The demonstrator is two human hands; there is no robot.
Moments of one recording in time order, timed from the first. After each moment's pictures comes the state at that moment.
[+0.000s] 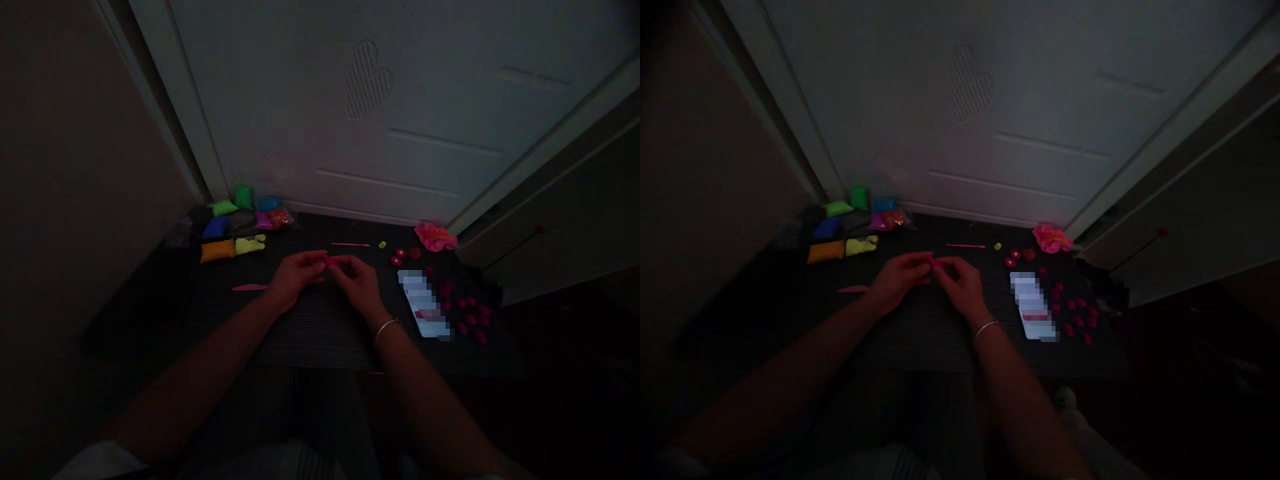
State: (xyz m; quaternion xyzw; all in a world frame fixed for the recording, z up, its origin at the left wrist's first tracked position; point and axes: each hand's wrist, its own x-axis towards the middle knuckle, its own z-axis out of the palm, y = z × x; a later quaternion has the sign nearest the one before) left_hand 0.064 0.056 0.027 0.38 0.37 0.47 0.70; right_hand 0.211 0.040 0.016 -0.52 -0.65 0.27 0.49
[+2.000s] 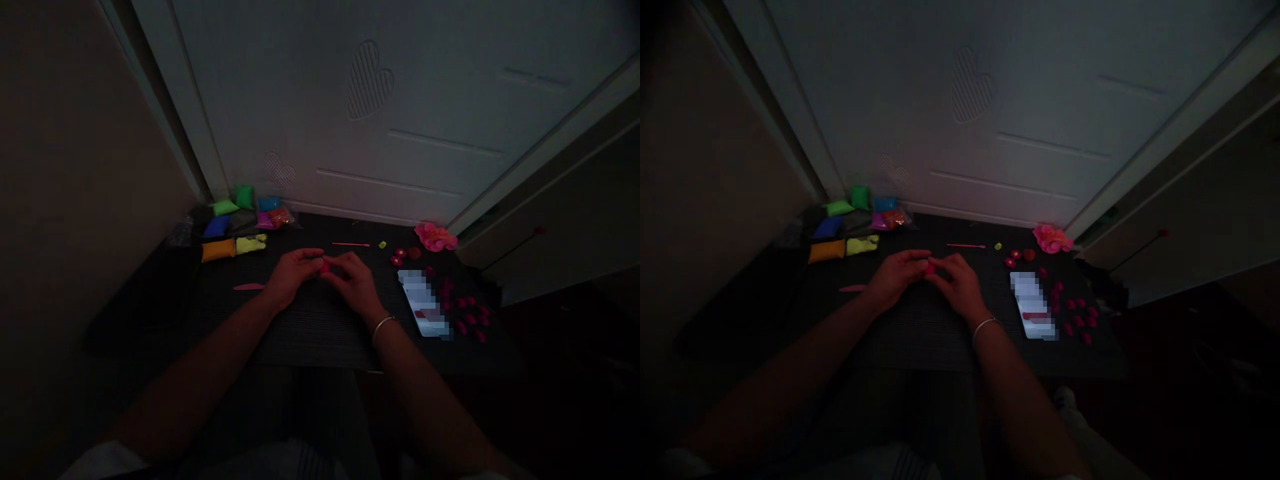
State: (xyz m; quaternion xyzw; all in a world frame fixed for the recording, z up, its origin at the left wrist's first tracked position) left_hand 0.060 0.060 0.029 0.38 0.38 0.47 0.70; right_hand 0.215 0.042 0.016 -0.46 -0.75 0.19 0.44
